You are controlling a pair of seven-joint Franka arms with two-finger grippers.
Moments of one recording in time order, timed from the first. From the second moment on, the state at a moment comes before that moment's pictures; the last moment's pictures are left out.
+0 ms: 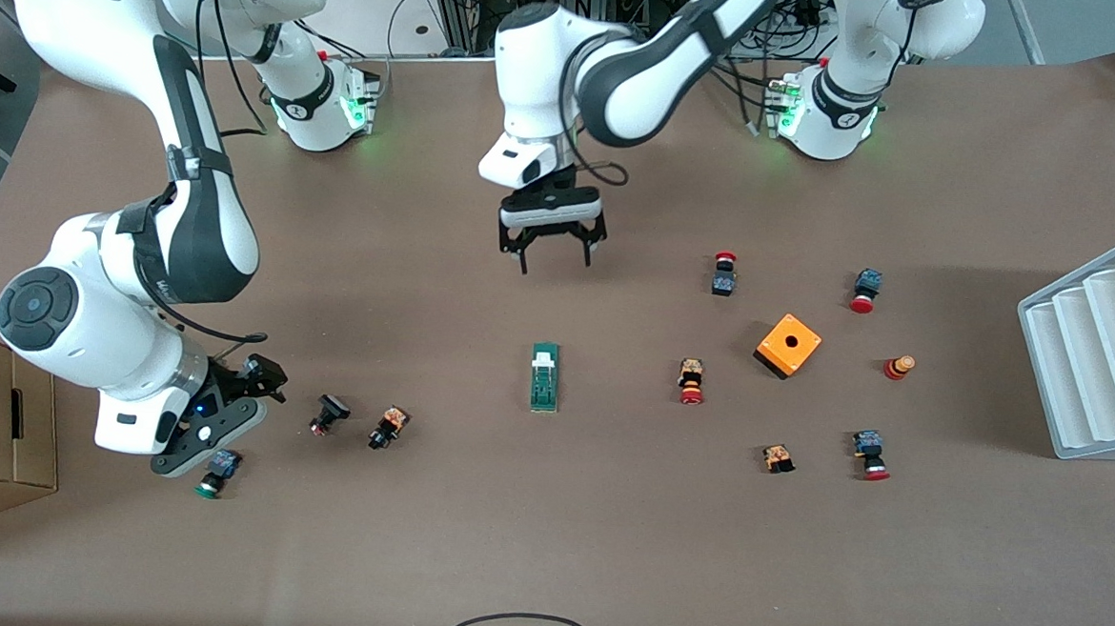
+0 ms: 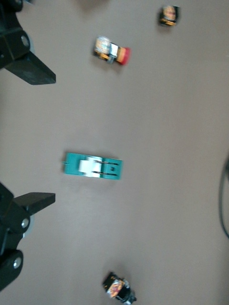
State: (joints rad) left arm -0.83 0.39 -0.20 -1.74 0.75 2.21 -1.59; right arm 0.21 0.41 -0.09 -1.57 0.07 2.05 -0.56
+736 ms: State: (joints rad) left arm -0.90 0.71 -0.20 -1.75 1.55 2.25 -2.25; right arm 0.29 0.45 -0.08 -1.57 0.07 2.20 -0.63
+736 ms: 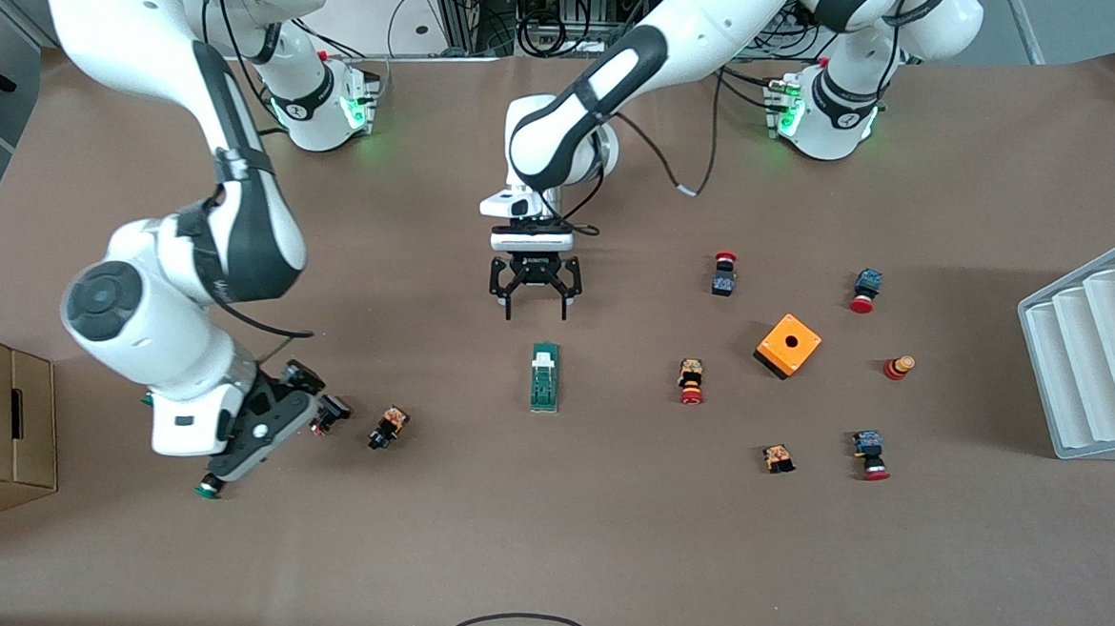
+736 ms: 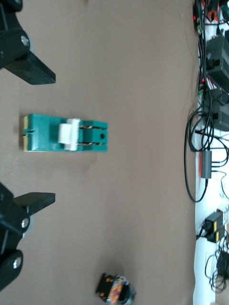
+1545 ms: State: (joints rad) left arm -0.93 0.94 -0.19 -1.64 1.85 2.04 -2.49; right arm 0.42 0.53 -0.08 -1.57 0.06 2.28 -0.64
